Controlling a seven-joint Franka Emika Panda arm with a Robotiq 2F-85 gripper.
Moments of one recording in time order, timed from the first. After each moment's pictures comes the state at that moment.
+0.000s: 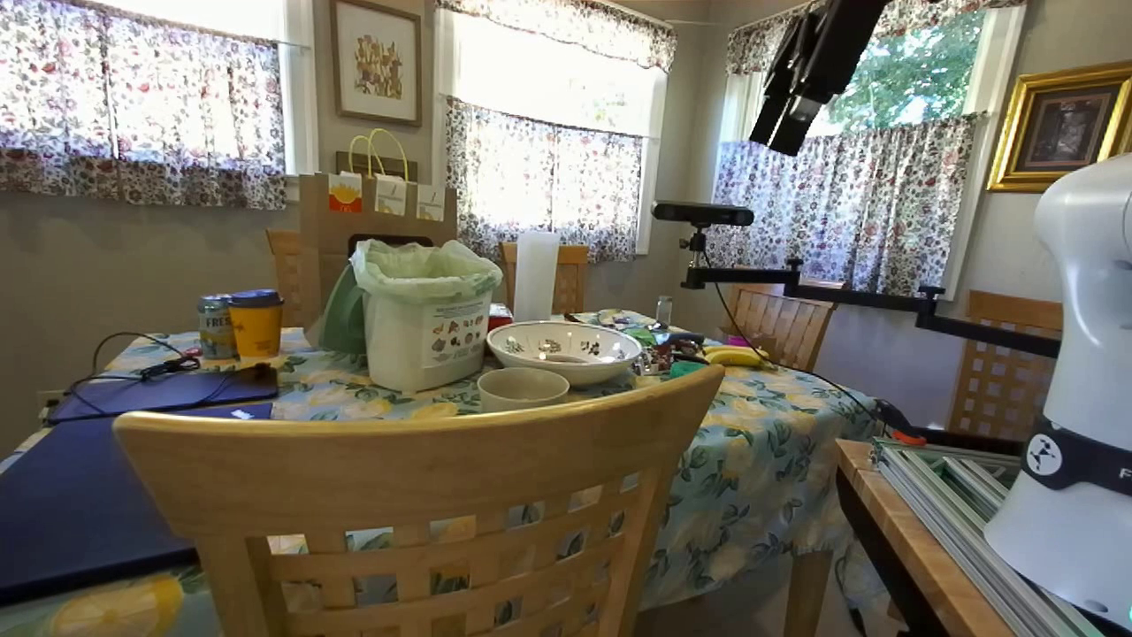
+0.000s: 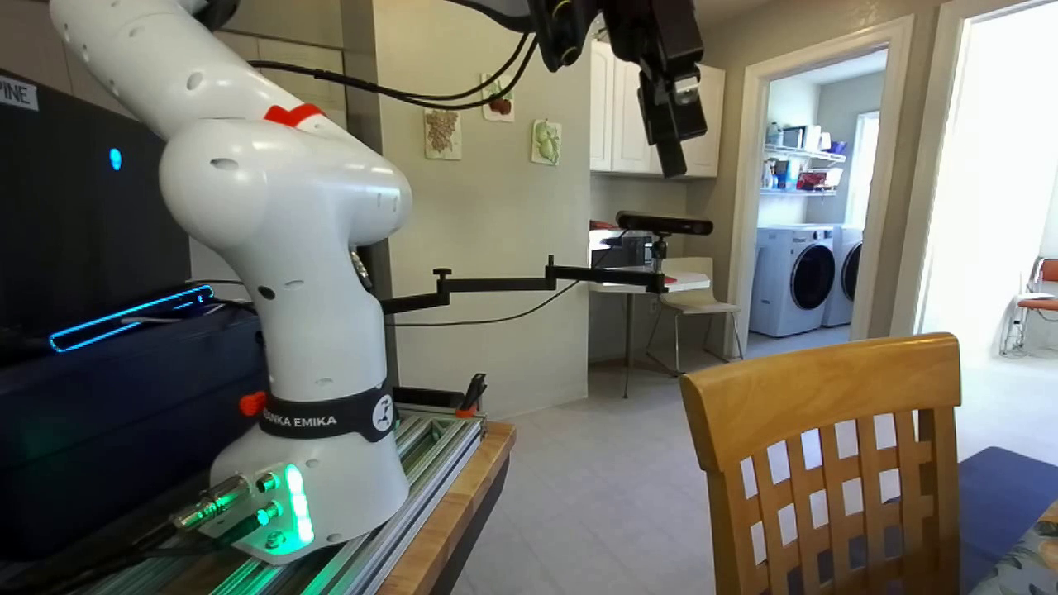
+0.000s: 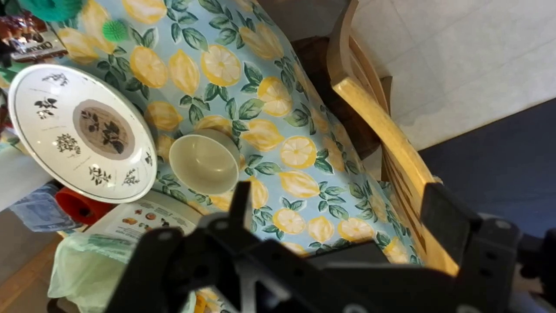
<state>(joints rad) 0.00 -0.90 0.19 -2.66 -0.13 2.02 0.12</state>
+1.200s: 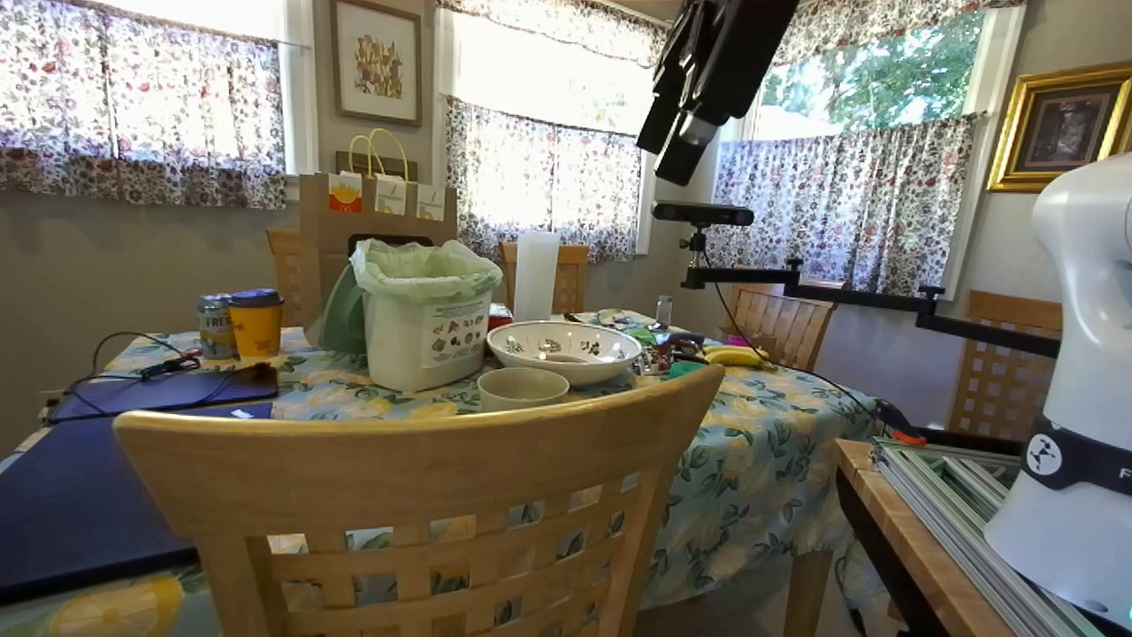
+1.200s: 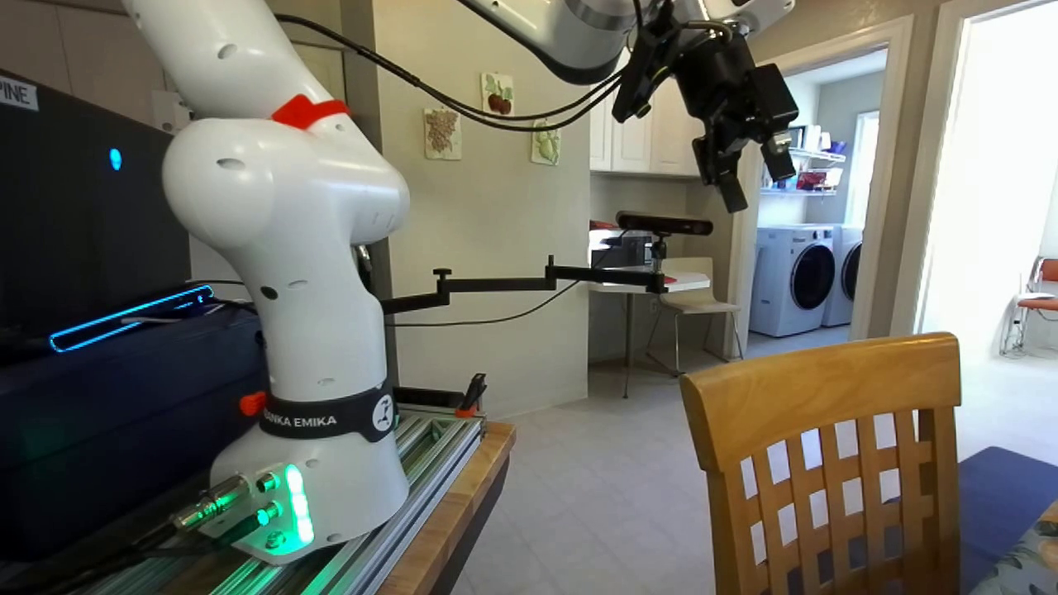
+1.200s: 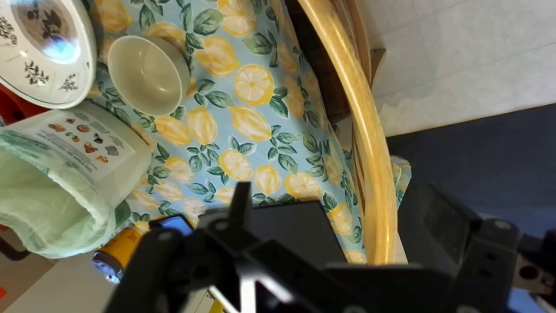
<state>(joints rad) 0.04 -0.54 0.34 -2.51 -0.23 2.24 0.20</state>
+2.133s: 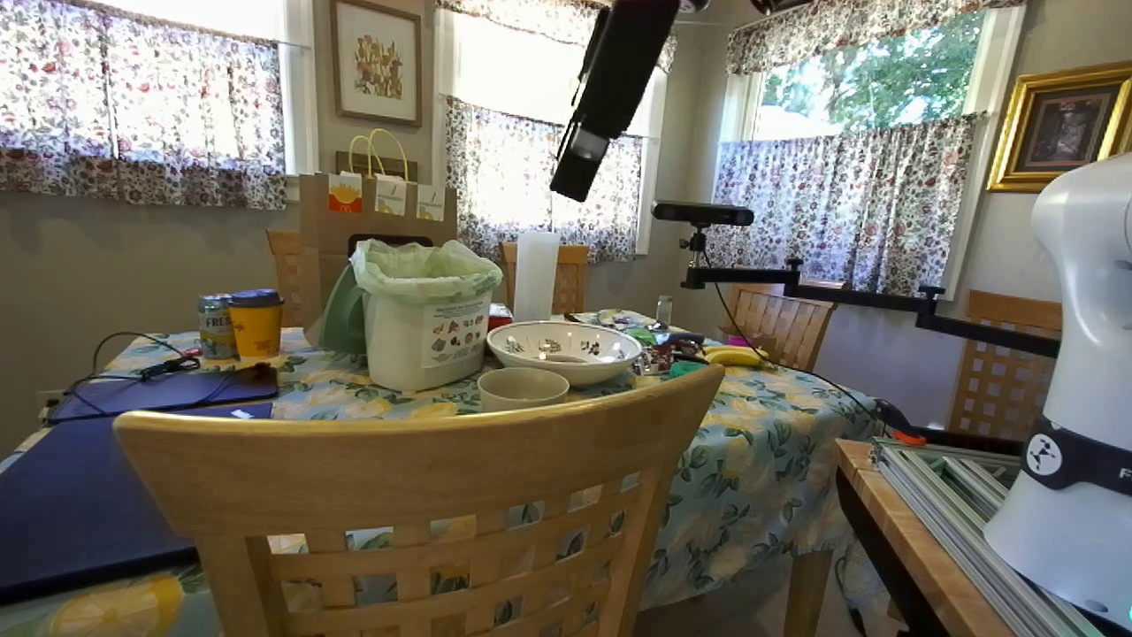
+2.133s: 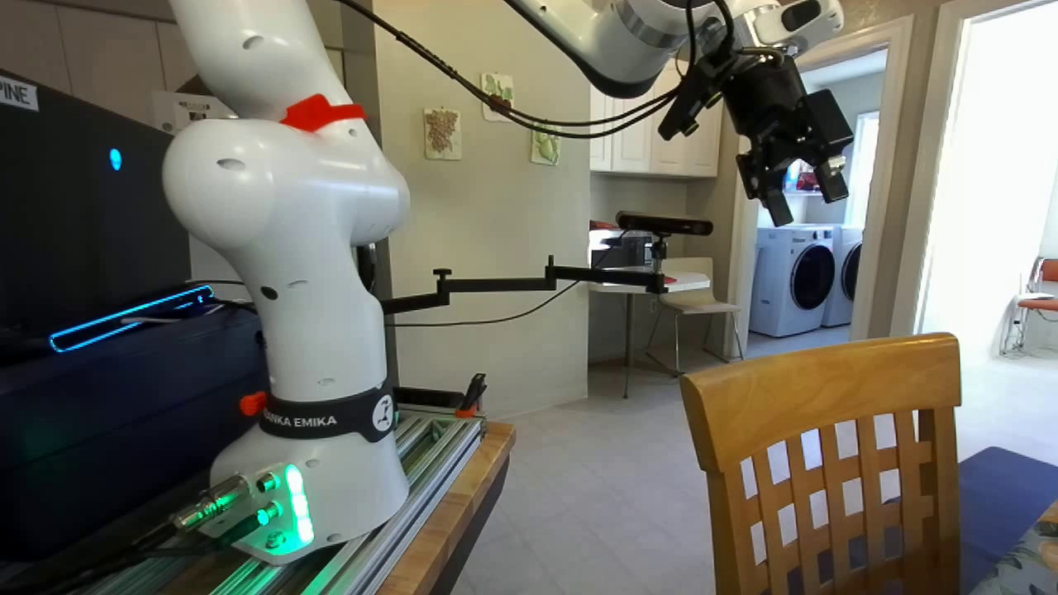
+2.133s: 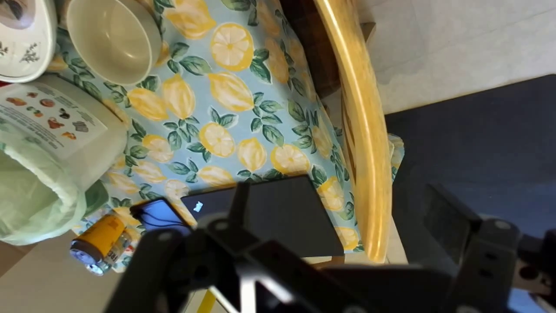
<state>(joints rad) 0.04 -0.32 0.34 -2.38 -0.31 2.33 0.29</state>
